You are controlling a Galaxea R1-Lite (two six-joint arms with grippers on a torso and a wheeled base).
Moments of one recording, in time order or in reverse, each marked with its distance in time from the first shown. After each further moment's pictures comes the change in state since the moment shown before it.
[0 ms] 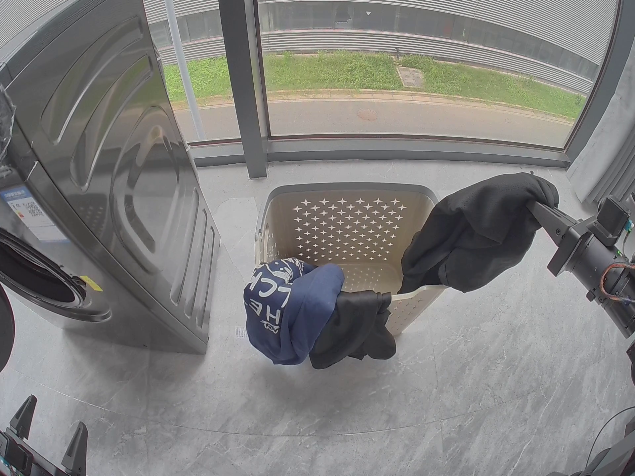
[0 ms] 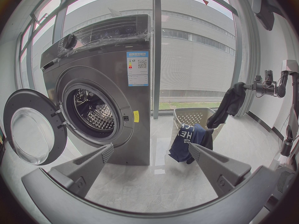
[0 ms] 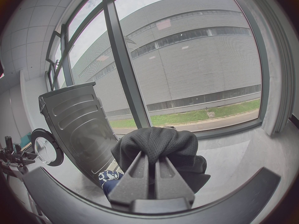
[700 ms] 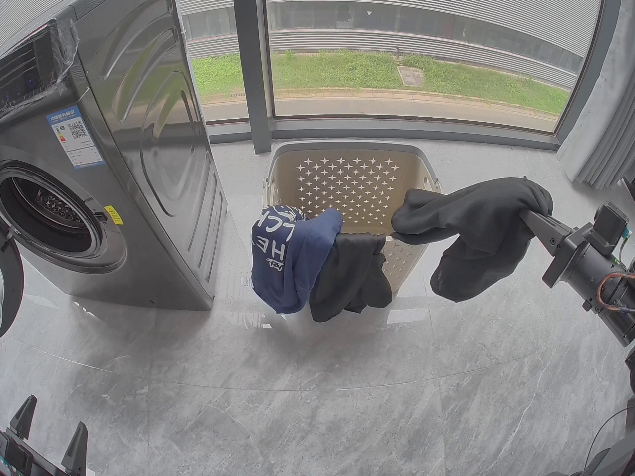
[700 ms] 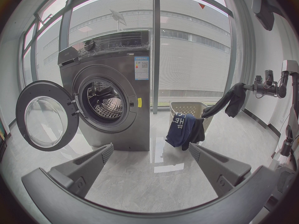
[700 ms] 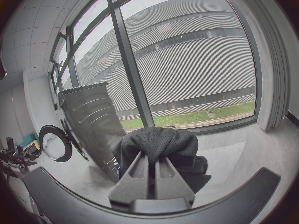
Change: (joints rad) left arm 0.001 0.000 0.000 0.000 0.000 -0.001; right arm 0.061 -0.009 0.019 0.005 -0.018 0.001
